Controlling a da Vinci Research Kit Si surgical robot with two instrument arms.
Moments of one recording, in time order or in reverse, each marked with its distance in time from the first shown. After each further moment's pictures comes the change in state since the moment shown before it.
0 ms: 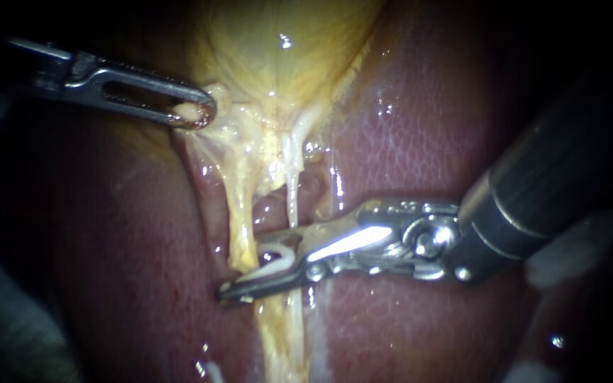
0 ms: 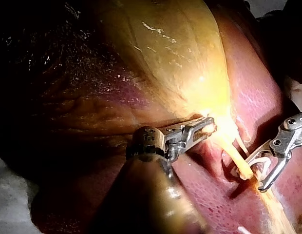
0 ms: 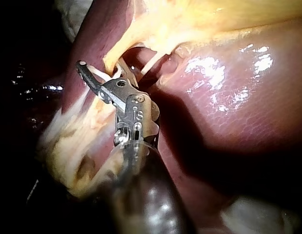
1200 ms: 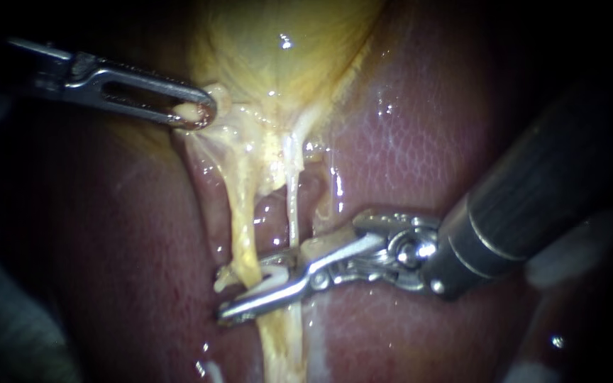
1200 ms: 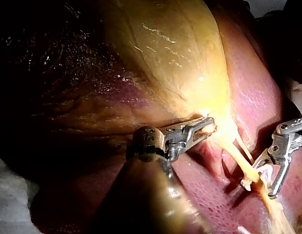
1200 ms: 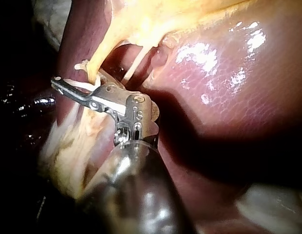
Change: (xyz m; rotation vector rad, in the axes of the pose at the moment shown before) right arm -0.002 0.002 0.001 0.232 0.085 0.080; left arm 0.000 0.000 0.000 0.000 0.001 0.000
